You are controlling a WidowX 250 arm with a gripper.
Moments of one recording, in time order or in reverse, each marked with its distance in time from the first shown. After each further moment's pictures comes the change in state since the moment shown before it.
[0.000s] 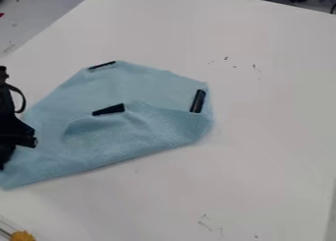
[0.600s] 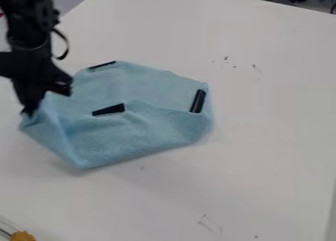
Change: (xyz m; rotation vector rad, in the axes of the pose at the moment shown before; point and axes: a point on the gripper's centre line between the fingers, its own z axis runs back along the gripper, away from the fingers) arm 0.063 -0.039 0.054 0.075 0.009 -0.061
